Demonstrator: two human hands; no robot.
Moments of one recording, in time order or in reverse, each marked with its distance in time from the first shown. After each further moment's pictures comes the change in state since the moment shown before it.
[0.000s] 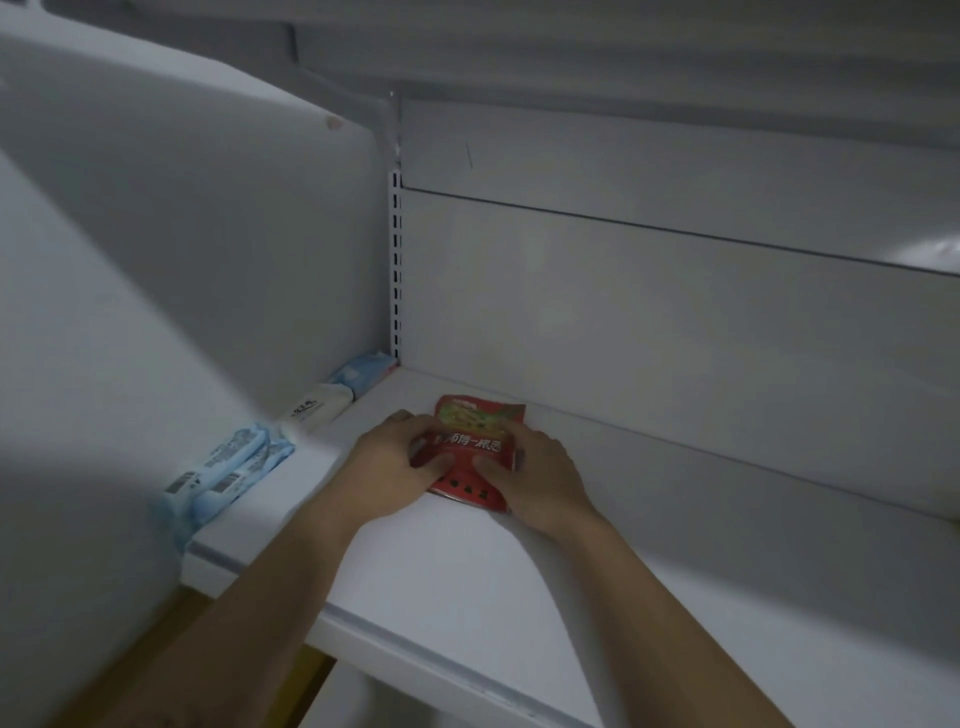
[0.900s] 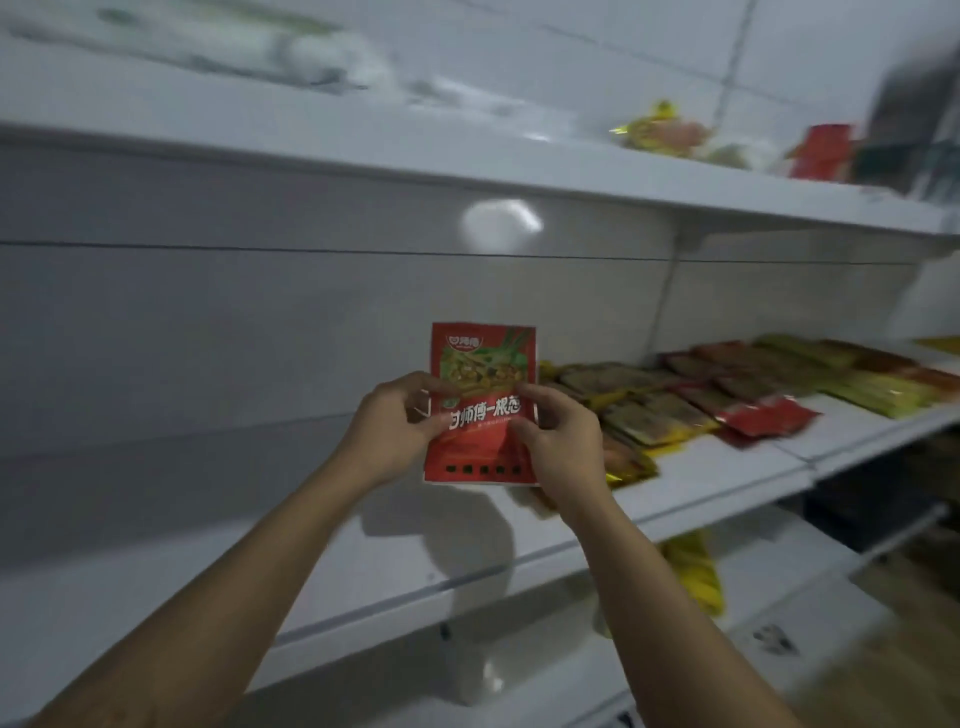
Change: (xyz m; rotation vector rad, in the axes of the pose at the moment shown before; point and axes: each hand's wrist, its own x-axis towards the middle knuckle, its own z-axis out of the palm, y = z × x) left_hand -0.080 0.357 0.171 -0.489 -0.368 0.472; right_hand -0.295 0.136 -0.265 0.412 0.919 0.355
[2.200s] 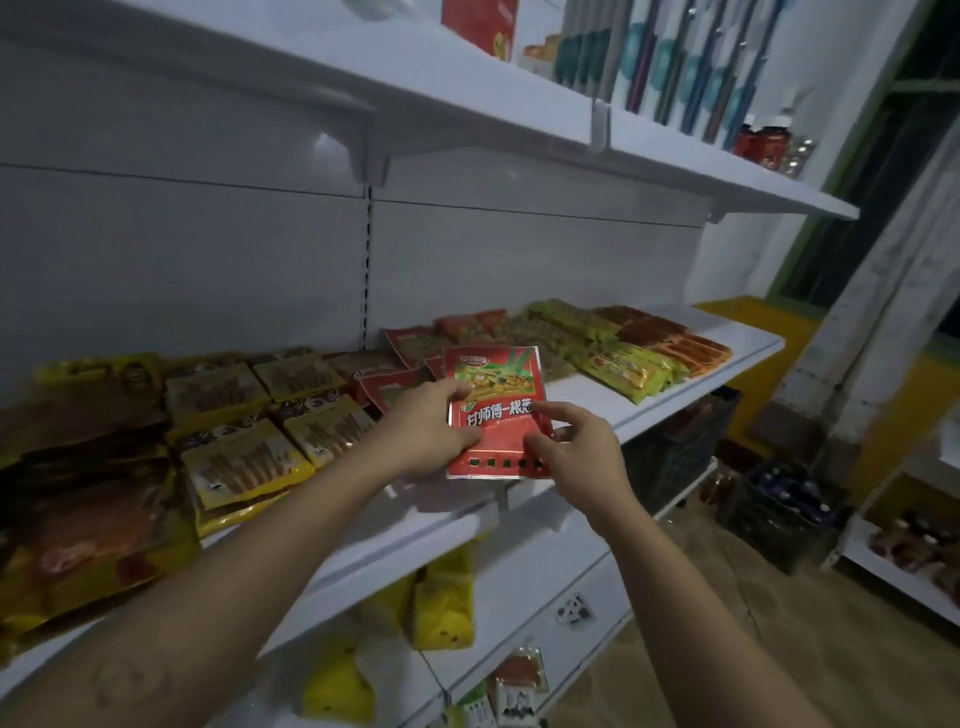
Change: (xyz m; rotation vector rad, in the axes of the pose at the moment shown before) left_hand 0.173 0.168 0.494 0.245 -0.420 0.036; right_hand 0.173 0.169 -0.461 -0.354 0.189 0.200
